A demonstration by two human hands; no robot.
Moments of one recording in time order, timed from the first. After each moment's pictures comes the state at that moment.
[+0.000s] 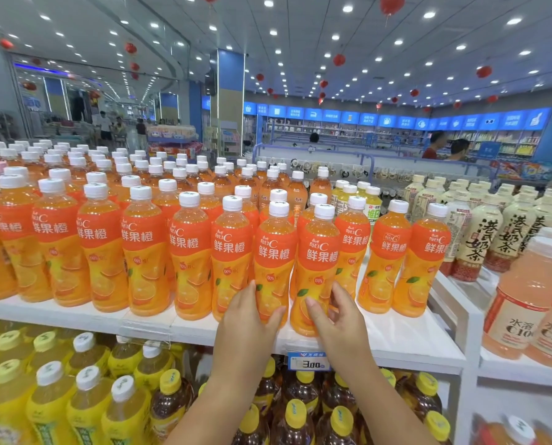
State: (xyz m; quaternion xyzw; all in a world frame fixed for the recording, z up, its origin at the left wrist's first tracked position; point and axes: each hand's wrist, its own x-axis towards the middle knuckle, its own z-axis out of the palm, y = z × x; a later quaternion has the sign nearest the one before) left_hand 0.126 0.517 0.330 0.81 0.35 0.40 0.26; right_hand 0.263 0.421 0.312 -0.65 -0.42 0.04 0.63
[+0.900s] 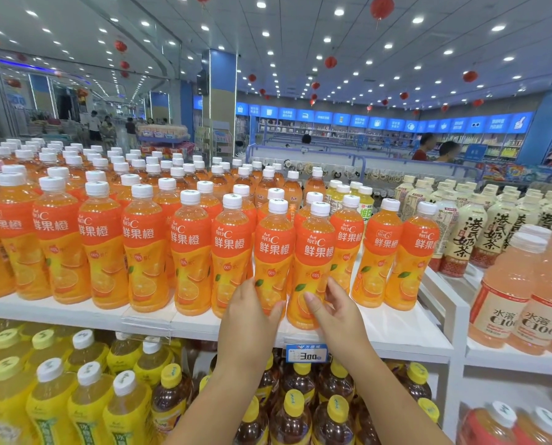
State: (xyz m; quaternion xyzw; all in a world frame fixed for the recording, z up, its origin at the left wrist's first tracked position) left_hand 0.126 0.510 0.341 0.79 0.35 0.40 0.30; right_hand 0.259 0.416 0.322 -0.65 -0.40 0.10 0.64
